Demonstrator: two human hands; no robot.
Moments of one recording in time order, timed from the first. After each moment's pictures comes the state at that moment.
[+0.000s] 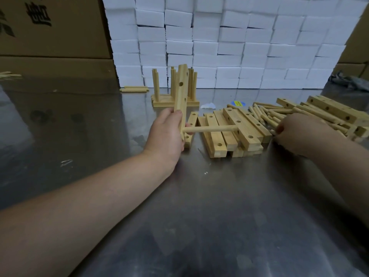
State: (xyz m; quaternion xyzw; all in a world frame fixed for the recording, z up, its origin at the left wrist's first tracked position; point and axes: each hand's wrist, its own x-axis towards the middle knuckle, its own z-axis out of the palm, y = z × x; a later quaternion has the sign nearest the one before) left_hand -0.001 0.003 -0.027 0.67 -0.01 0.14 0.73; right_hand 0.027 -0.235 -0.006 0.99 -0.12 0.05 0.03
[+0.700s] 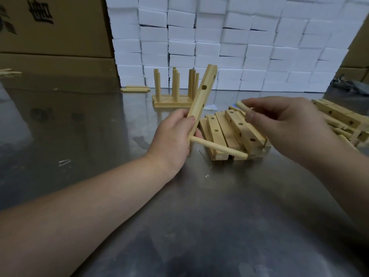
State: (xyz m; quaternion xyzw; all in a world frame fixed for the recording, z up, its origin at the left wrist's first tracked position) left_hand -0.008 0.004 -0.028 0.69 -0.12 0.11 0.71; right_hand -0.027 -0.180 0.015 0.88 0.17 0.22 -0.37
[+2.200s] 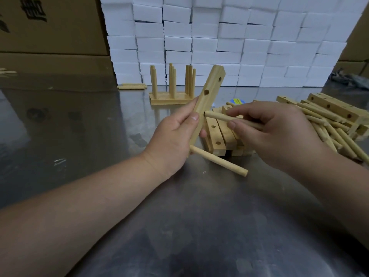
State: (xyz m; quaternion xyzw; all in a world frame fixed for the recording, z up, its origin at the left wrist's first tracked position) left_hand -0.010 0.009 -0.032 0.74 -0.24 0.11 0.62; right_hand -0.031 -0.169 -0.004 0.88 0.23 0.28 -0.32
